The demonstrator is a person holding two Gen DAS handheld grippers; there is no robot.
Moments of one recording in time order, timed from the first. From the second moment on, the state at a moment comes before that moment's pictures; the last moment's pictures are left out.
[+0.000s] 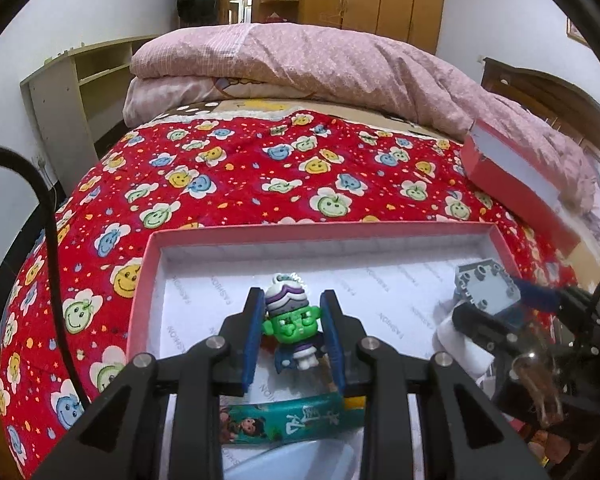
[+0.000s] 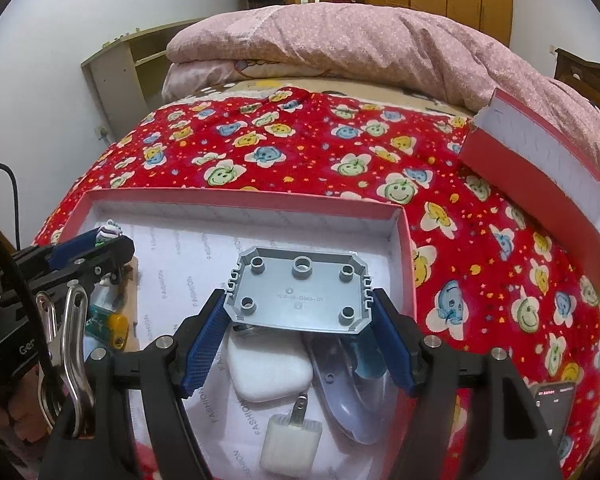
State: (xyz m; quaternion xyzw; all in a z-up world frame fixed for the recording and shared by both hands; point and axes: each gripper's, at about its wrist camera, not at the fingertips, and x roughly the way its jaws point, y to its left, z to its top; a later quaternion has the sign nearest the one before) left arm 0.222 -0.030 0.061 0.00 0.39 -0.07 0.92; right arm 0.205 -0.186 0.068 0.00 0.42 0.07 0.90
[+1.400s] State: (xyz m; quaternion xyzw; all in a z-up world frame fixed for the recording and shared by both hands) left arm 0.207 -0.031 0.072 0.00 0.38 -0.06 0.92; right arm 0.195 -0.188 0.073 0.03 0.41 0.08 0.91
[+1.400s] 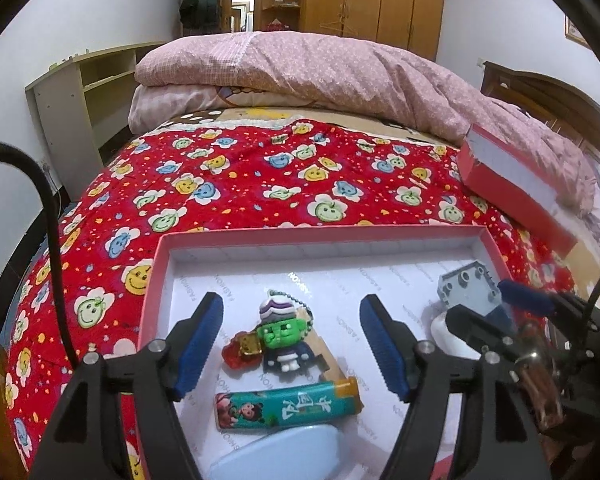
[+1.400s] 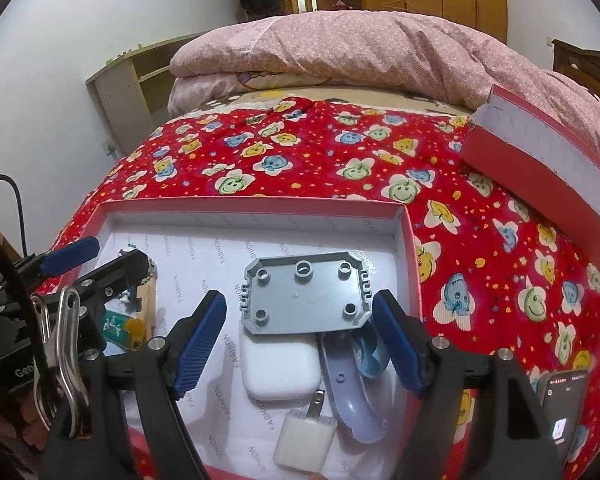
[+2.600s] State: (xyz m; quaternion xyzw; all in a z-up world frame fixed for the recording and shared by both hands) left arm 0.103 -0.014 0.110 -0.01 0.36 -0.06 0.93; right arm 0.096 -0.185 0.115 0.04 0.39 0.10 0.92
